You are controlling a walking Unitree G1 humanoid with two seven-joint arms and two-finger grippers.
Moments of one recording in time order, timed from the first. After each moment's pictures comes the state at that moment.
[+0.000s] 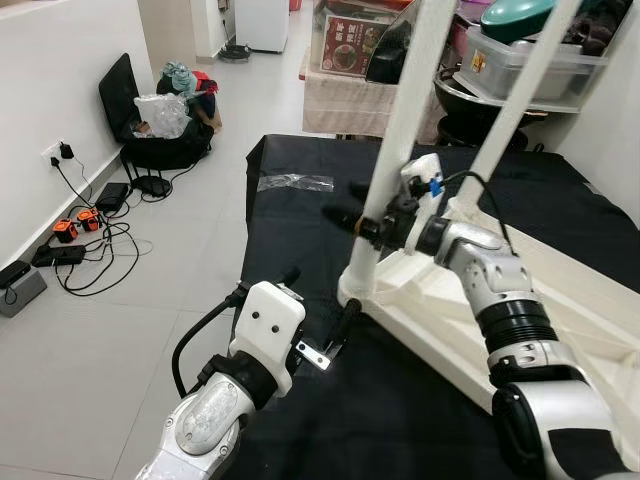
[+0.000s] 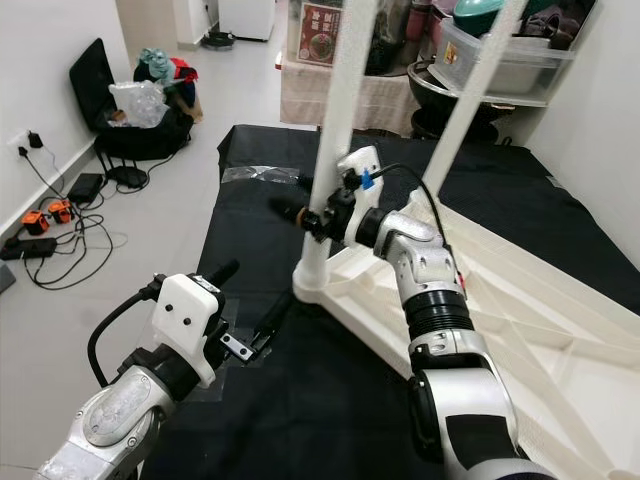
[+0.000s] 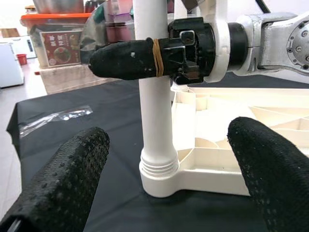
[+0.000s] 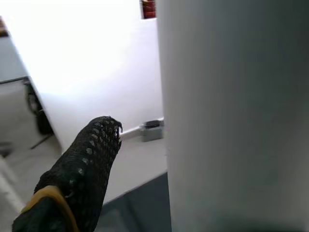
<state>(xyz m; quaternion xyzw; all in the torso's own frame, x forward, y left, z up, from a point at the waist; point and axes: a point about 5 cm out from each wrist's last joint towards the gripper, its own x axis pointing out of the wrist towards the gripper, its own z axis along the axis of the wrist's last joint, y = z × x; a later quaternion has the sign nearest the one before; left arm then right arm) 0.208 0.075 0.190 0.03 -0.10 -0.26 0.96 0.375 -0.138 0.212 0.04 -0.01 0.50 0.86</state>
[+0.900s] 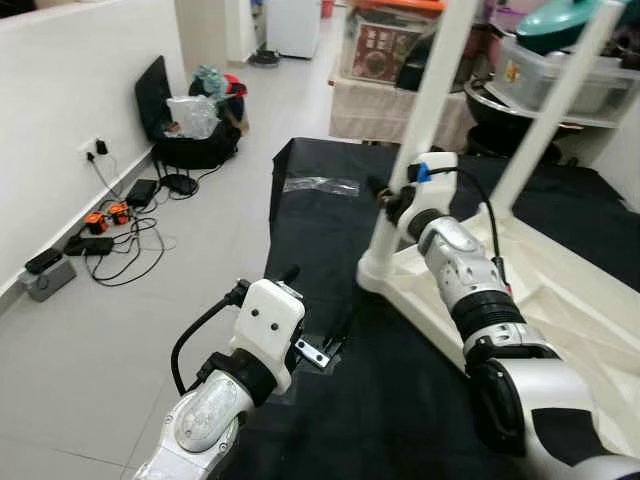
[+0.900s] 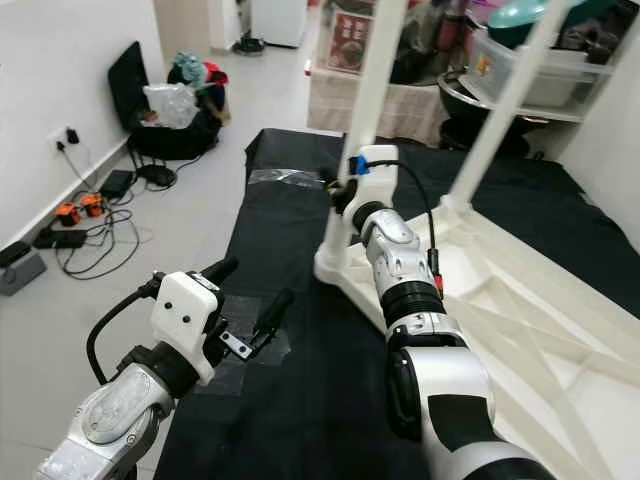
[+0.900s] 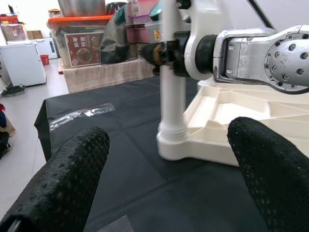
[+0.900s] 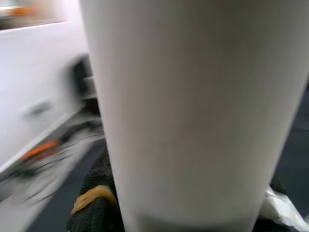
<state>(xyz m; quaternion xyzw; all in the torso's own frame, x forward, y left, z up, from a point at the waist) 0.210 0.076 0.191 0.03 -0.11 -0.26 0.96 0.407 -0.171 0.203 0.05 -0.02 -0.03 1.00</state>
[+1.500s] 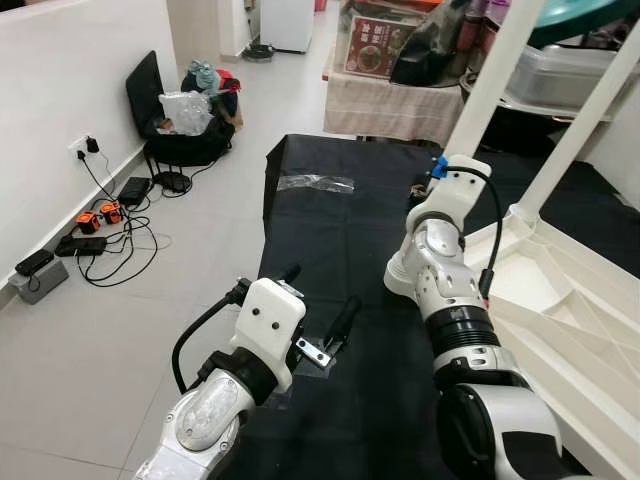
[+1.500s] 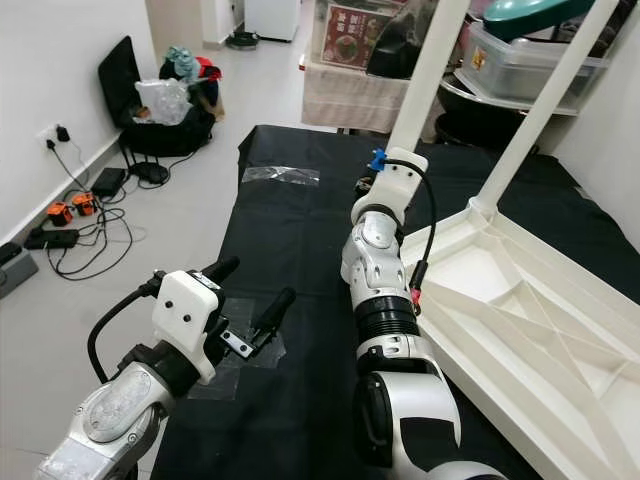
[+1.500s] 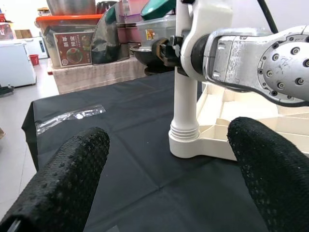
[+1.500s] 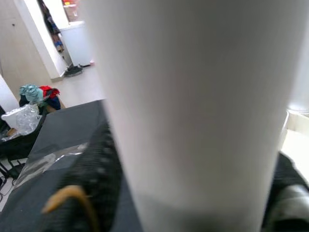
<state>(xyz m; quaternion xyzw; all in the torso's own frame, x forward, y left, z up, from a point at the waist) 0.210 0.075 0.192 0.03 -0.11 -0.26 0.96 0.396 -0.148 0.210 0.09 -0.04 -0.14 0.98</state>
